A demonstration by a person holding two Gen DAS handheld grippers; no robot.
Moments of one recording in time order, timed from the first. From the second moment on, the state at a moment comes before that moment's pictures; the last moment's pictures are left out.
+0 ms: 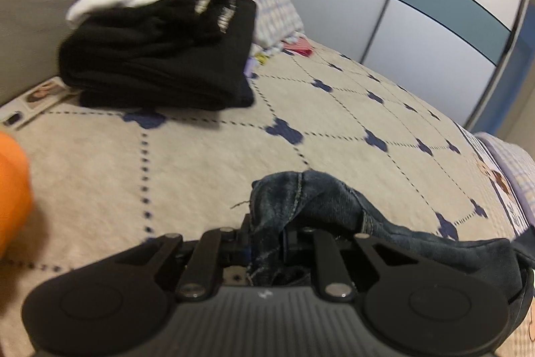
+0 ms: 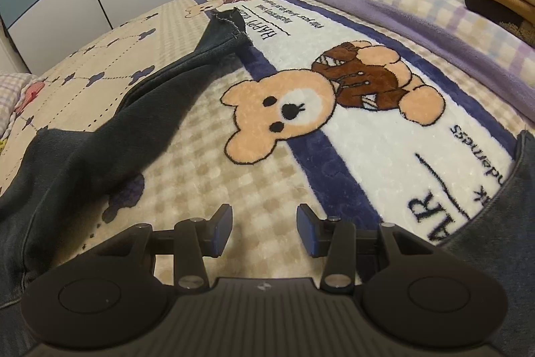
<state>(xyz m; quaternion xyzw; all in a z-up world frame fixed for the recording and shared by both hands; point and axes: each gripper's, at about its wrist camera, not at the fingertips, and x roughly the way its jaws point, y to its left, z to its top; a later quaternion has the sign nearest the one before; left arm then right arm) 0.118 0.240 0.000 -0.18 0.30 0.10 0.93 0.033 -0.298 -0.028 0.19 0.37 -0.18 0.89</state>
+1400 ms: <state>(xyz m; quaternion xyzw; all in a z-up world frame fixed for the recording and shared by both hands) 0.116 0.138 -0.010 -0.12 0.31 0.02 0.94 0.203 -0.331 -0.040 0.43 0.32 -0.16 0.83</state>
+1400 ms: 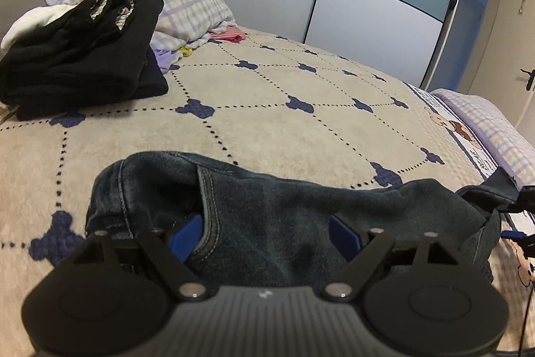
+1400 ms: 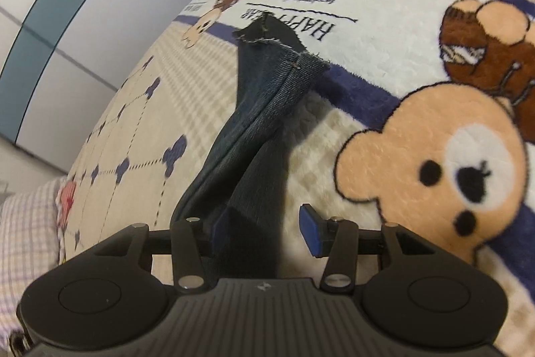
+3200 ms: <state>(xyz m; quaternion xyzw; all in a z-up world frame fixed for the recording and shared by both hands) 0.112 0.147 -0.009 -0.16 0.32 -0.02 0.93 0.099 -0.362 -0.012 0.24 0.37 -0.27 0.86</state>
